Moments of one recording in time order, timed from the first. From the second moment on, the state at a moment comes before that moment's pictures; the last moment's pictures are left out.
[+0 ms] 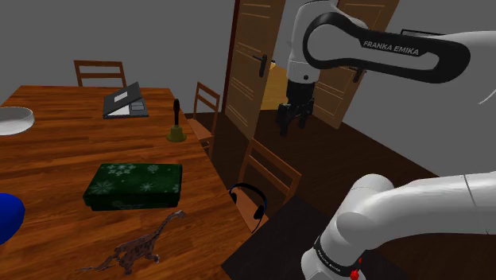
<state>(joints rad) 0.00 -0.78 0.00 -2.38 -0.07 1.48 0.12</state>
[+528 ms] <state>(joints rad) 0.07 -0.62 0.03 -2.39 -0.04 1.64 0.08</state>
